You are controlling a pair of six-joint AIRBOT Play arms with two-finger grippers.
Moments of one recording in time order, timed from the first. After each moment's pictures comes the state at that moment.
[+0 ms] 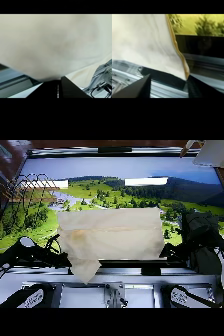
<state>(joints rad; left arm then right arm) 0.10 -1.06 0.39 0.93 -1.29 -1.23 -0.40 -1.32 0.66 1.96 -1.38 -1.88</state>
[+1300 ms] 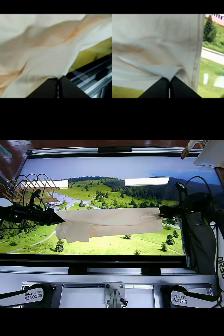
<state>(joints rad) 0.23 -1.40 1.09 0.75 -1.34 -1.16 -0.13 -1.45 1.16 2.02 -1.03 -1.88</state>
